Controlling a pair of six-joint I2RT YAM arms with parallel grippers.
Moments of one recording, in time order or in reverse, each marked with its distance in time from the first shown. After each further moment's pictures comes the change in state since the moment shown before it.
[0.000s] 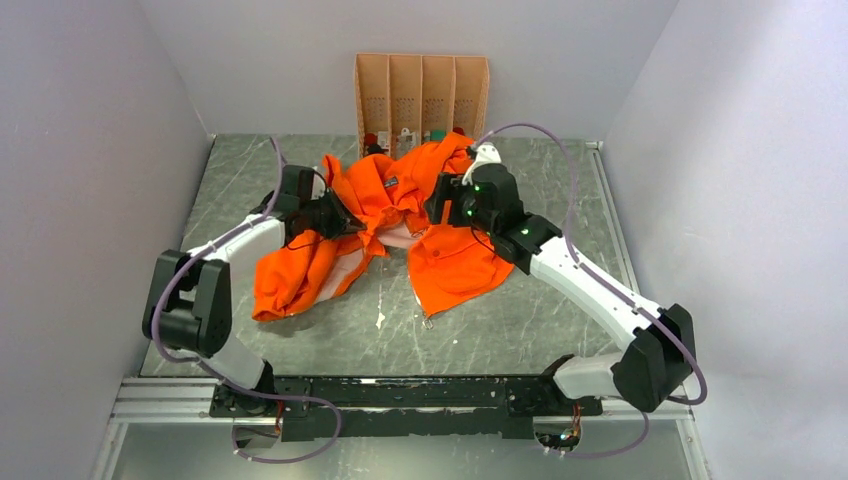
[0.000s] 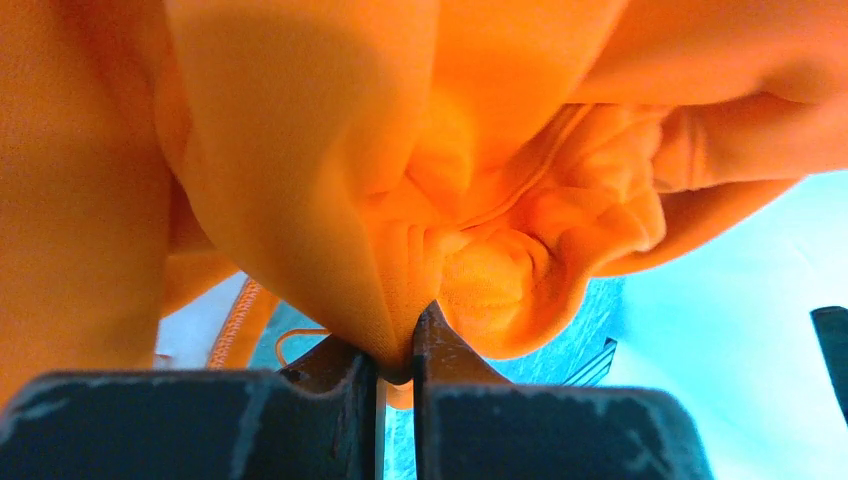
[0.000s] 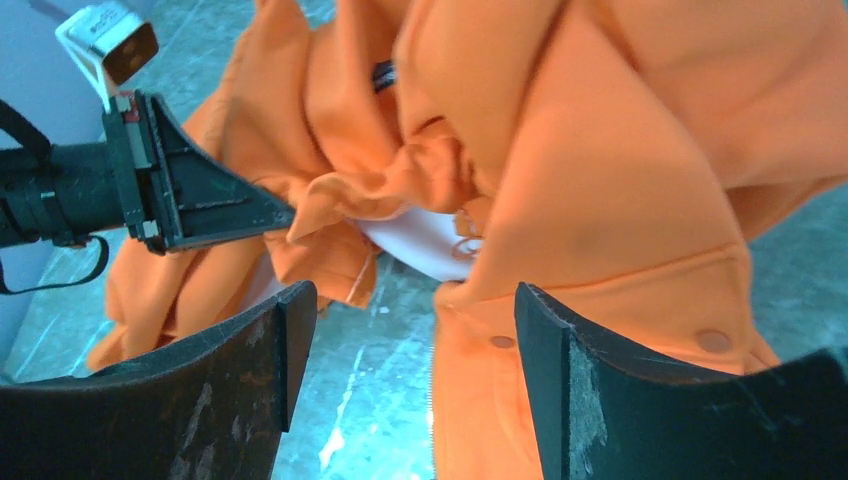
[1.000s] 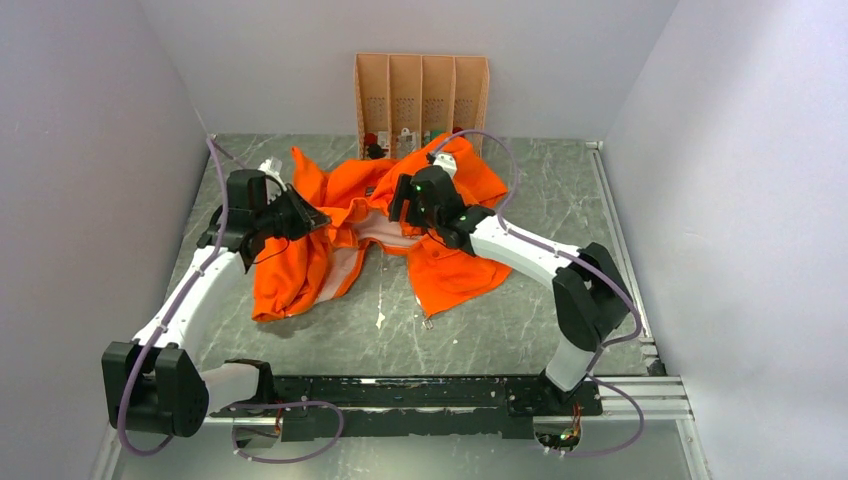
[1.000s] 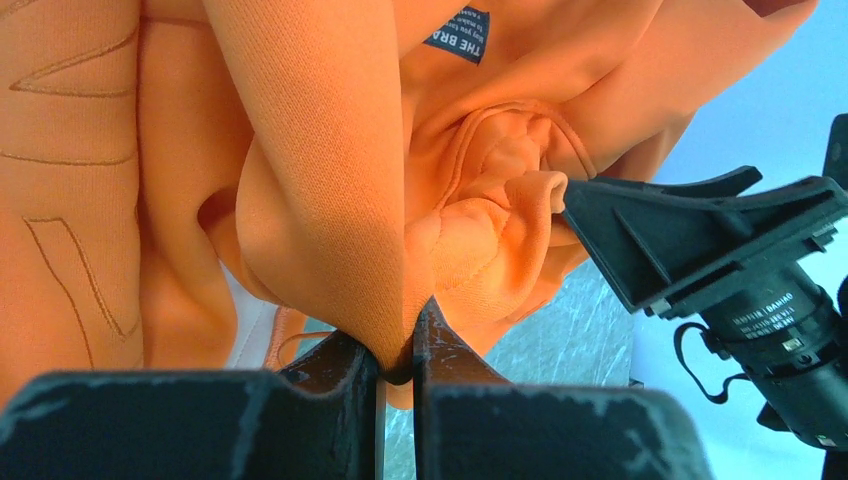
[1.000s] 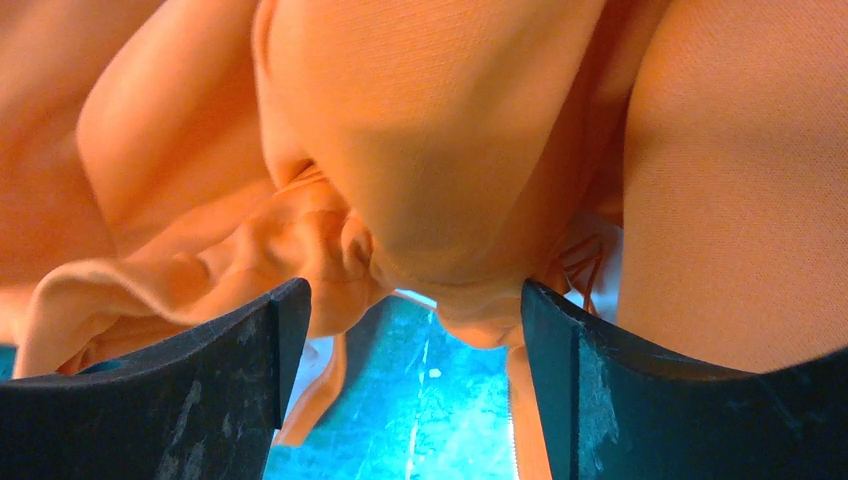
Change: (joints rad) left arm 0.138 -0.420 -0.073 -0.163 -0.061 0.121; right arm 0.112 0.390 0.154 0.107 0.104 0.215
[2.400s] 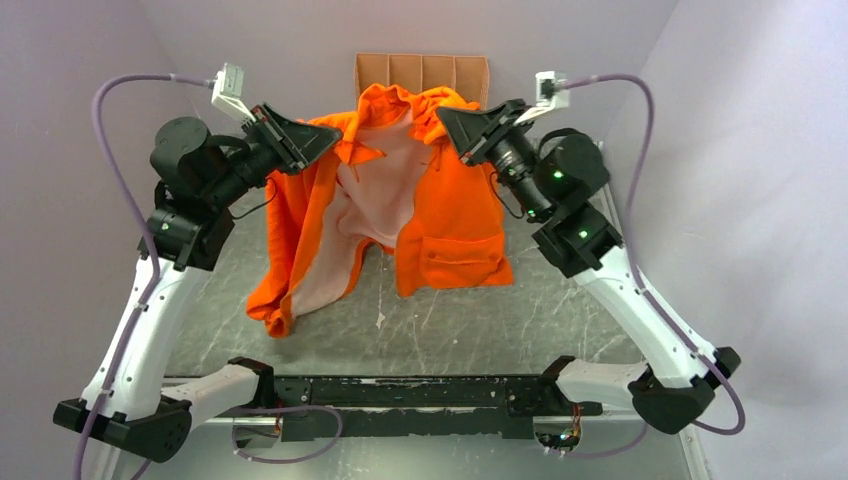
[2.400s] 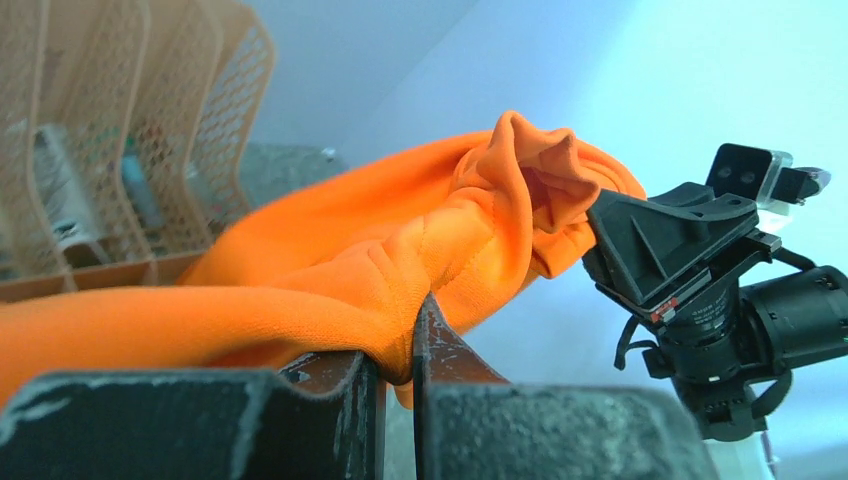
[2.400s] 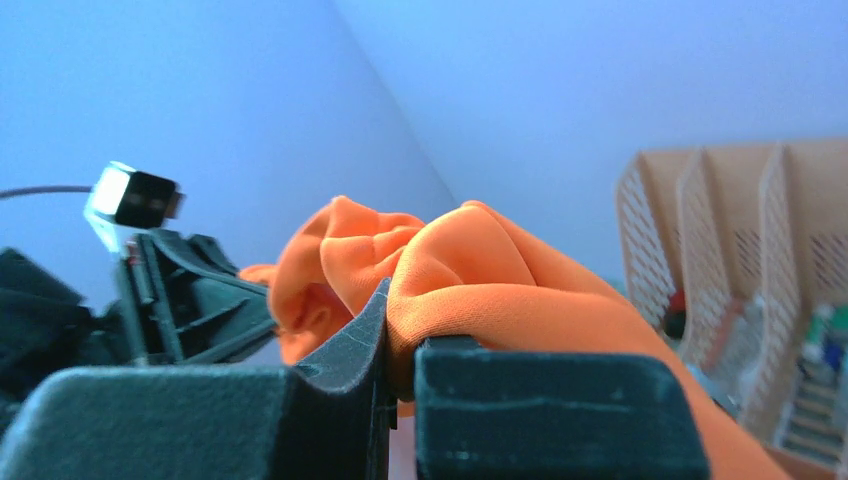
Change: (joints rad) left arm -0.183 -0.099 0.528 0.038 0.046 -0.113; right arm -0.019 -0.499 0.188 0.134 -0.109 -0.154
